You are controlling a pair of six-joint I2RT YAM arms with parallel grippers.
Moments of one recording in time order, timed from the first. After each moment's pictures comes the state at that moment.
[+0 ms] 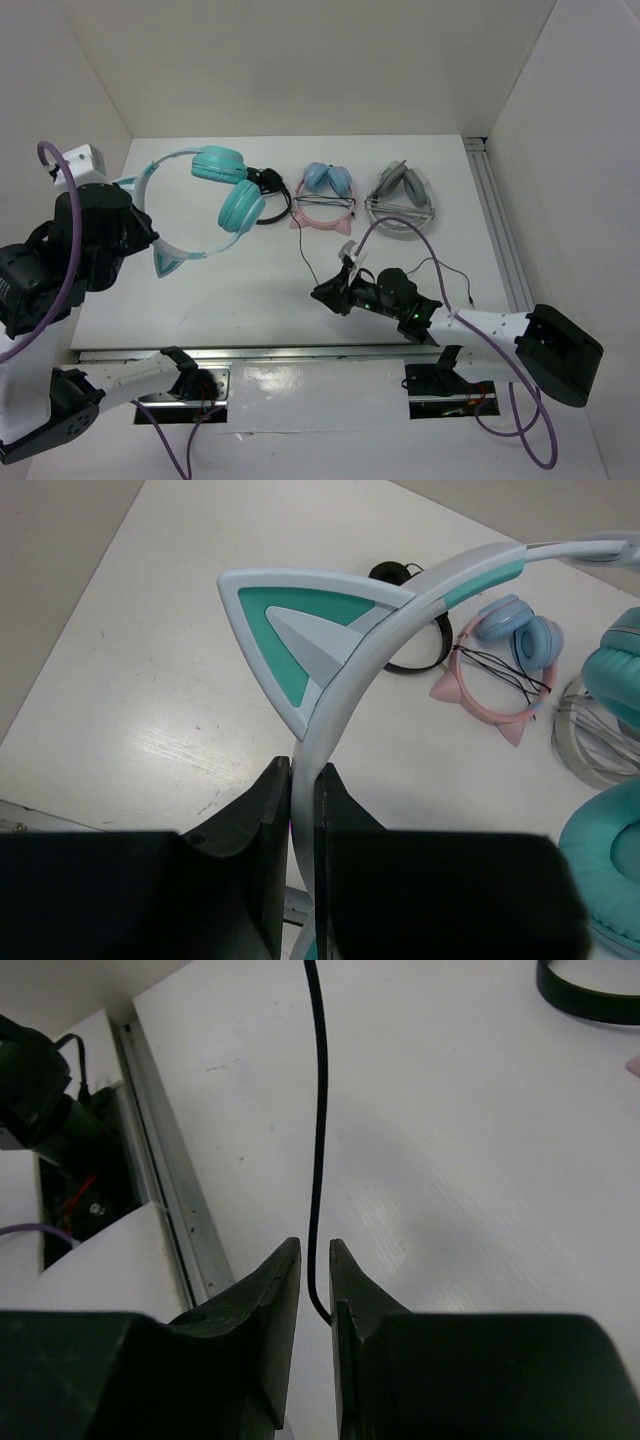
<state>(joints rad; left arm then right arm) -0.60 1.05 1.94 -1.52 -0.74 -0.72 0.92 1.13 0.31 0.68 -0.20 0.26</state>
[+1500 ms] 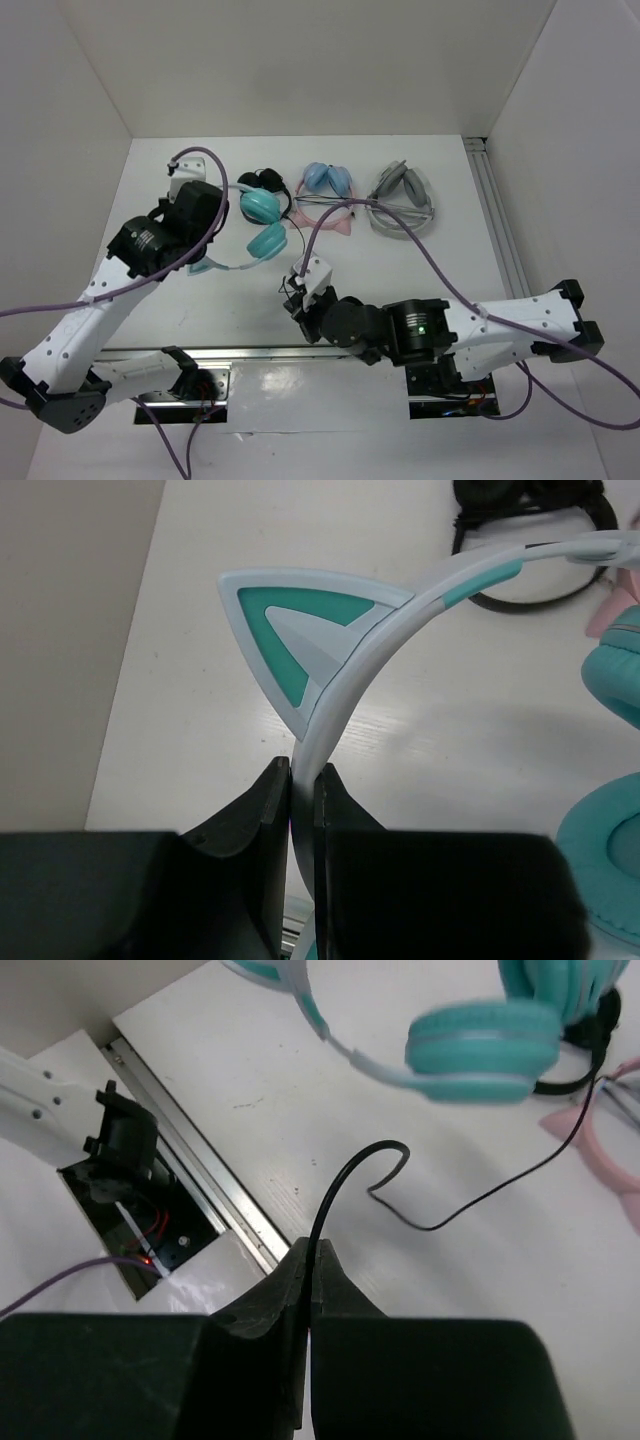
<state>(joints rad) -0.59 1.12 1.45 -1.18 -0.81 -0.49 1.59 1.19 1.13 -0.31 0.67 0.36</state>
